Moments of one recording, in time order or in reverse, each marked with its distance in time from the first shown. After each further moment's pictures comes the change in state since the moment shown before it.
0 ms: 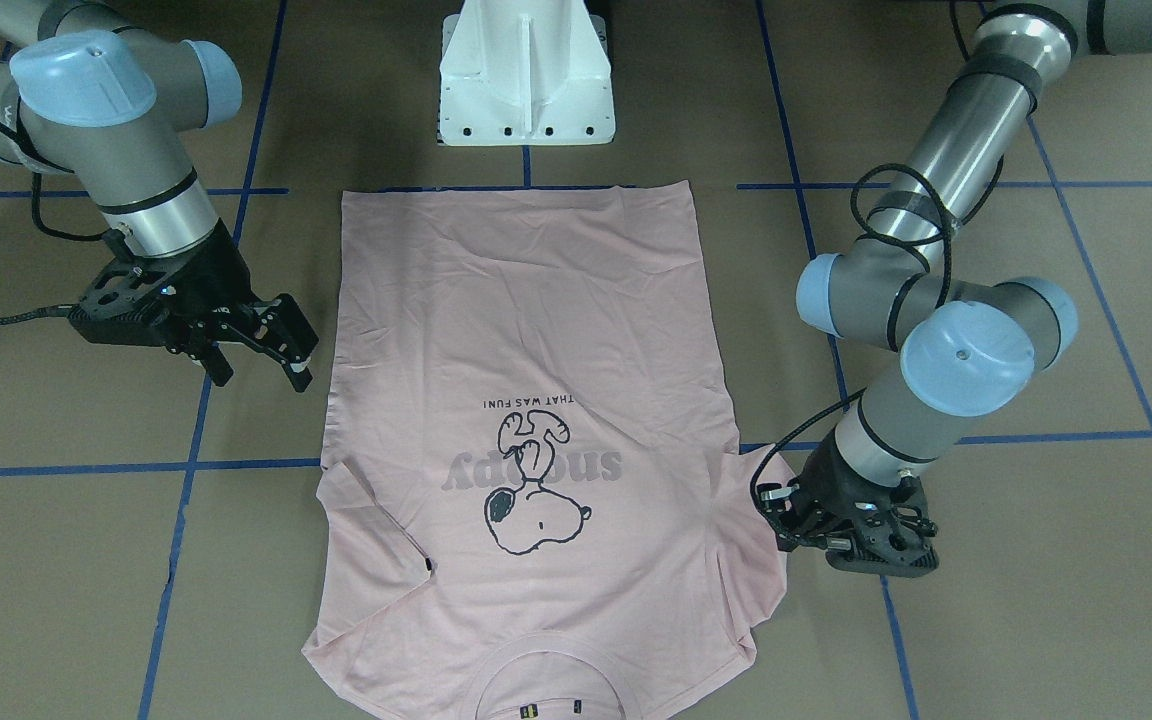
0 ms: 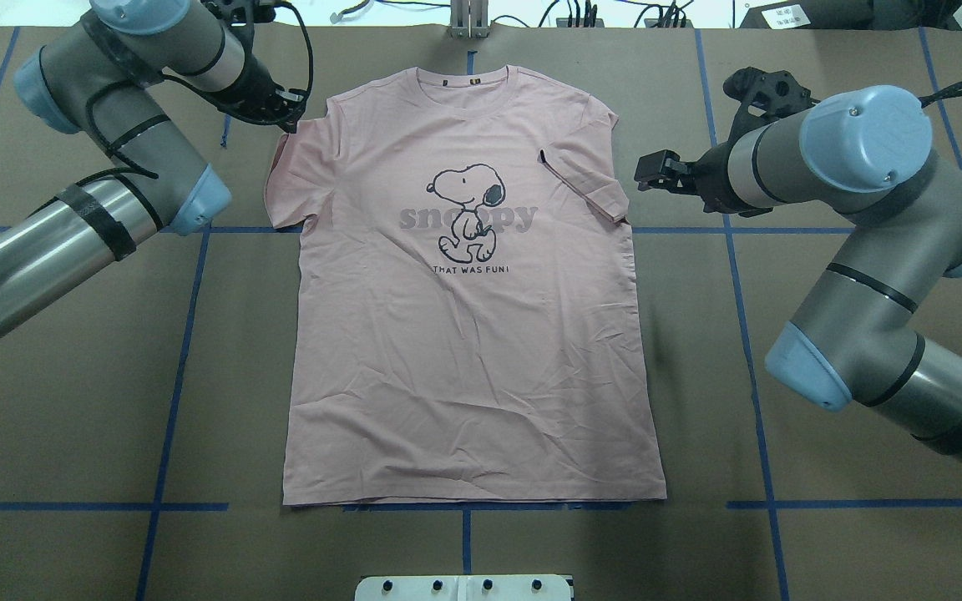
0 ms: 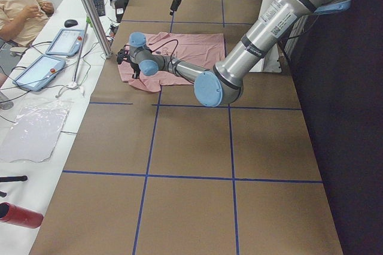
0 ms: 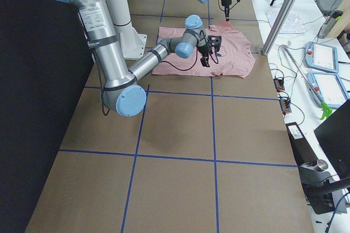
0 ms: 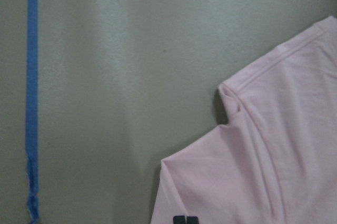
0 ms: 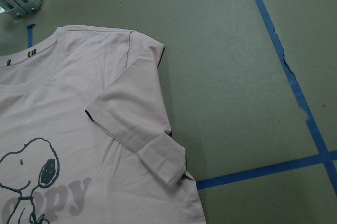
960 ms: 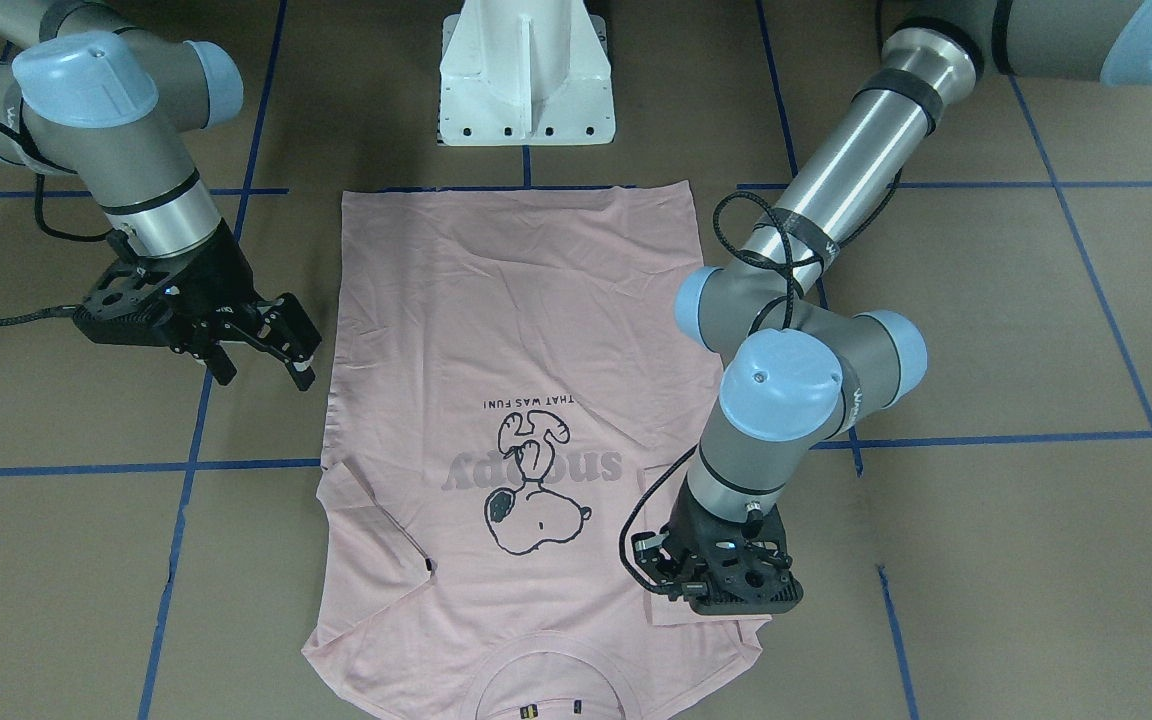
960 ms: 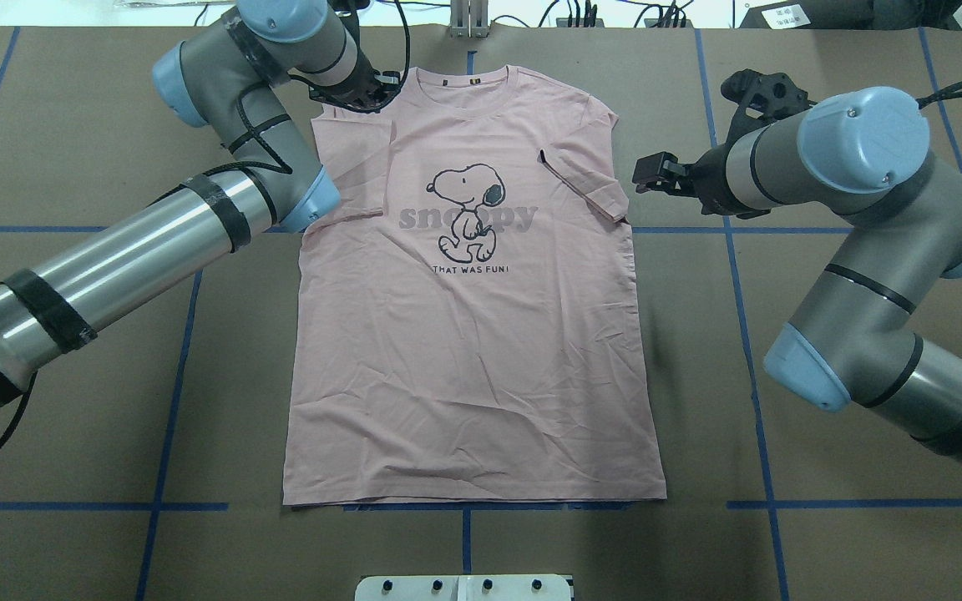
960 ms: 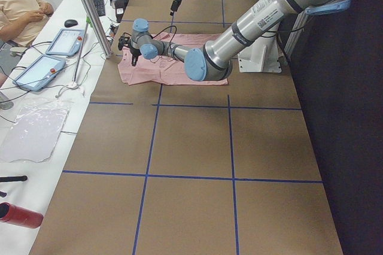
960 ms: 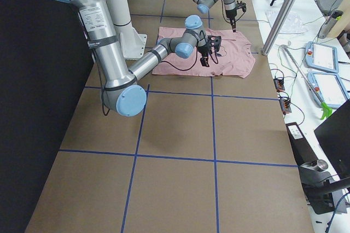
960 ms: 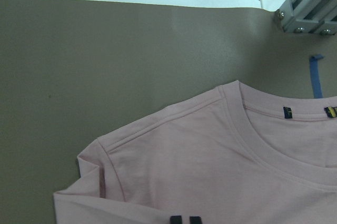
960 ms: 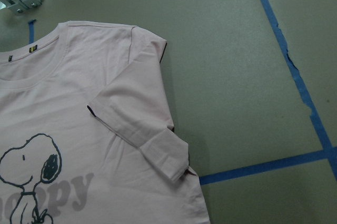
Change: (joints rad) left arm 0.093 -0.189 0.195 -0.087 0.201 -0.155; right arm -0.010 0.004 -0.001 0.002 0.005 0.005
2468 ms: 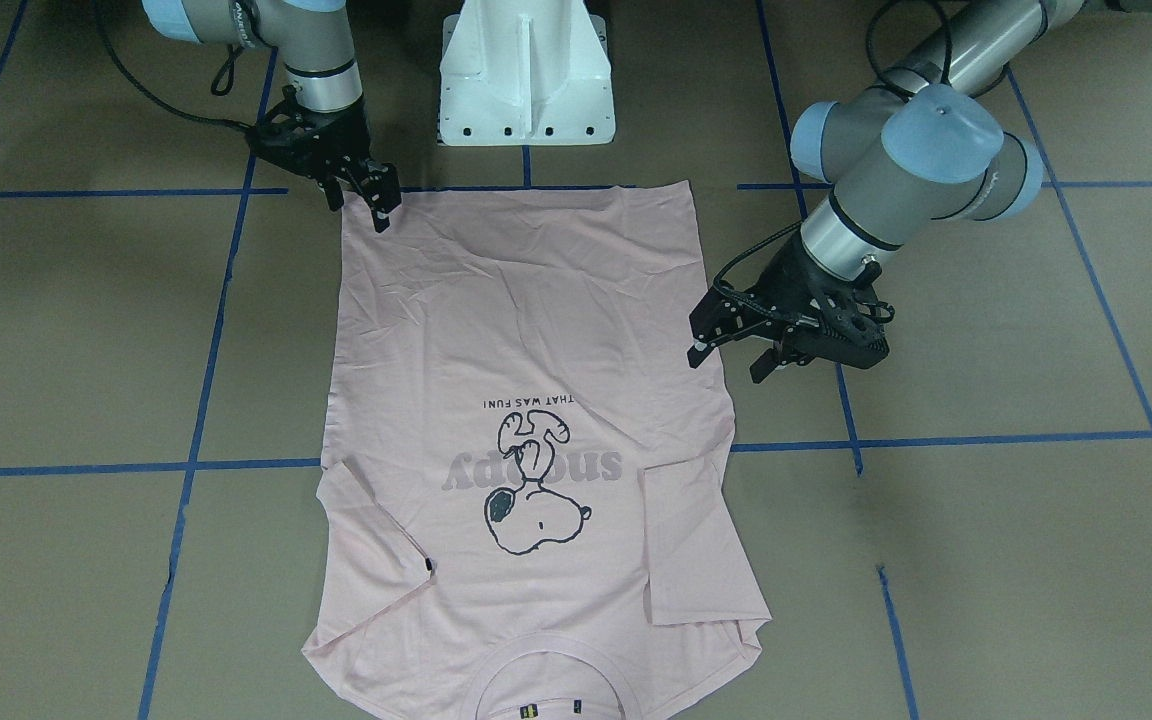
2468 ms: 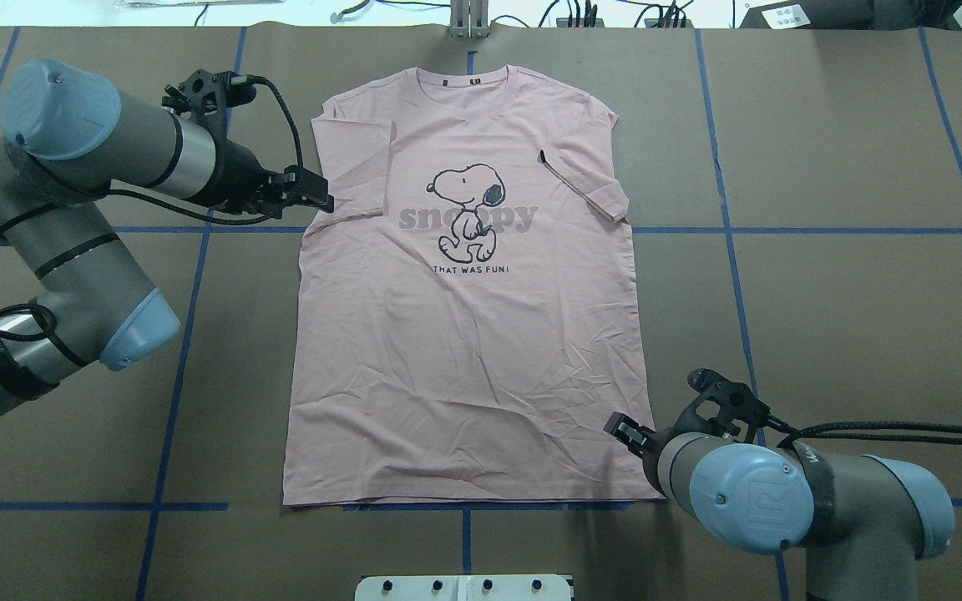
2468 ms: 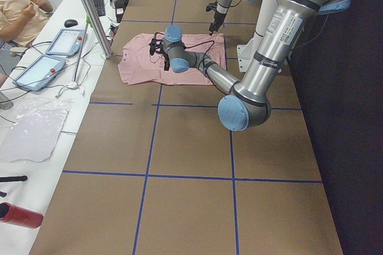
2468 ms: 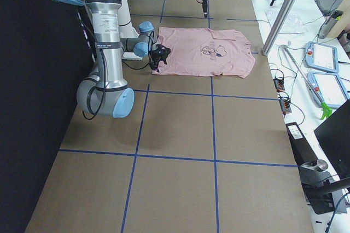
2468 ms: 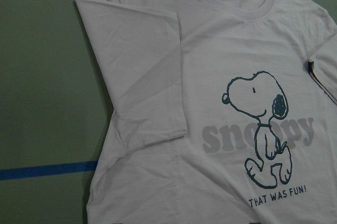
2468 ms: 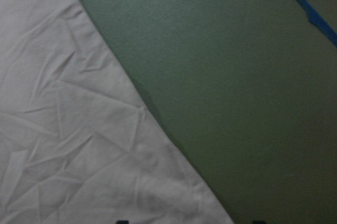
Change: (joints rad) left arm 0.034 0.514 -0.715 0.023 -0.192 -0.085; right arm -0.594 -0.227 0.260 -0.250 -0.354 0.697
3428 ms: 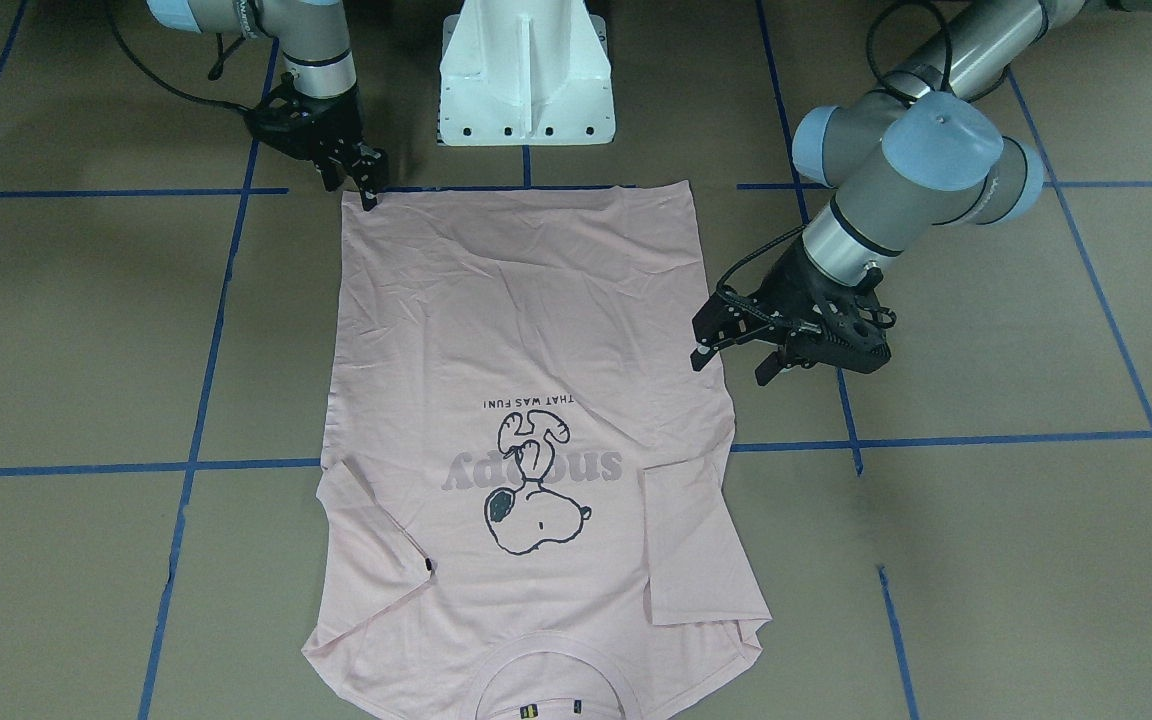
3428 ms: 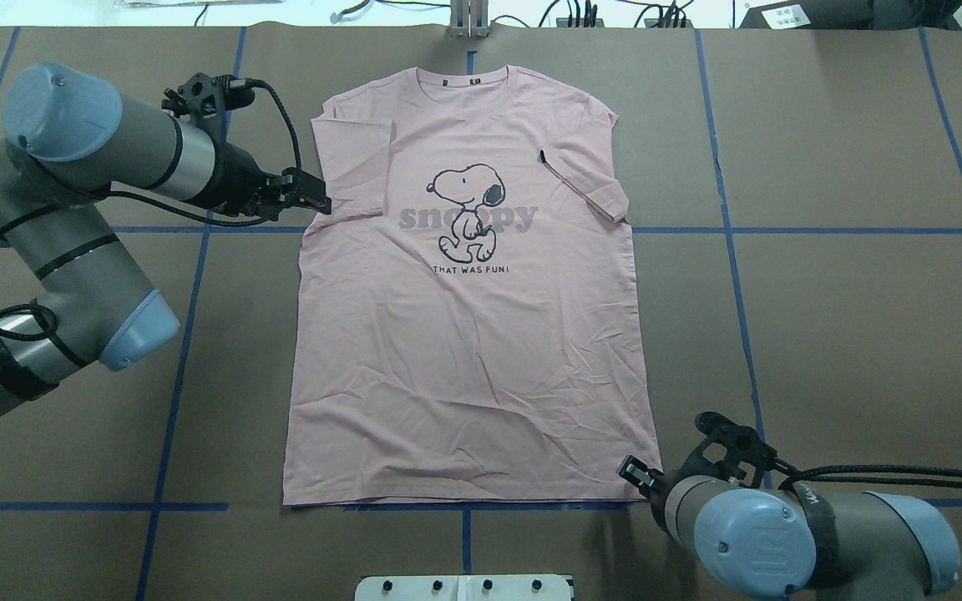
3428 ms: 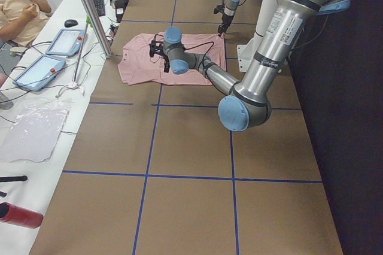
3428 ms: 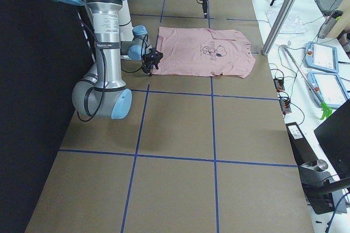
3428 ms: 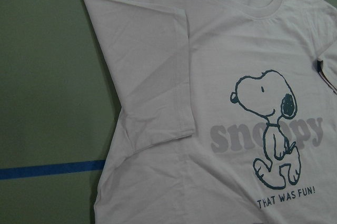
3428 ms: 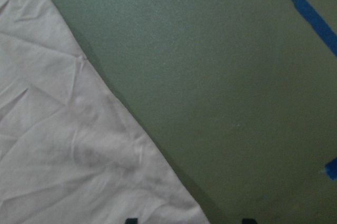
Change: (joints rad) left arm 0.000 0.003 0.010 0.000 0.000 0.001; right arm -0.072 -0.030 -0.004 -0.001 -0.003 0.057
